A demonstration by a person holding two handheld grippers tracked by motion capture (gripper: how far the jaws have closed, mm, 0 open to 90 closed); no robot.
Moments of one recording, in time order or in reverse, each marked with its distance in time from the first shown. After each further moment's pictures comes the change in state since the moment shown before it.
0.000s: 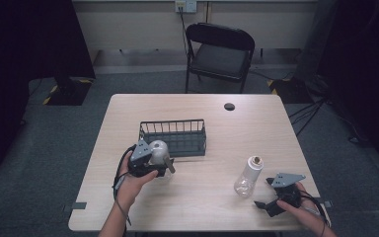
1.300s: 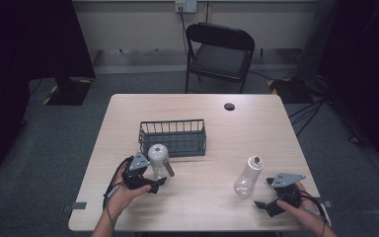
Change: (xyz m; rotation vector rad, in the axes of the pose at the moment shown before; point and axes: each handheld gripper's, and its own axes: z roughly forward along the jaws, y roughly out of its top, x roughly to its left) left arm 0.003 -0.041 -0.003 0.180 0.006 0.047; right arm 0.000 0.000 0.000 0.000 0.000 0.000
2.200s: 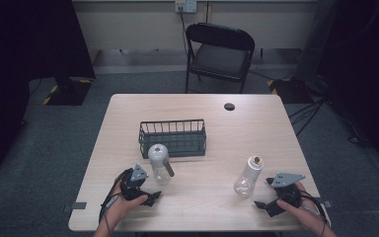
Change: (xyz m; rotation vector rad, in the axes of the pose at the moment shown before) left arm -0.003 -0.043 0.003 0.169 0.022 -0.011; right arm 0.000 0.000 0.000 0.000 0.000 0.000
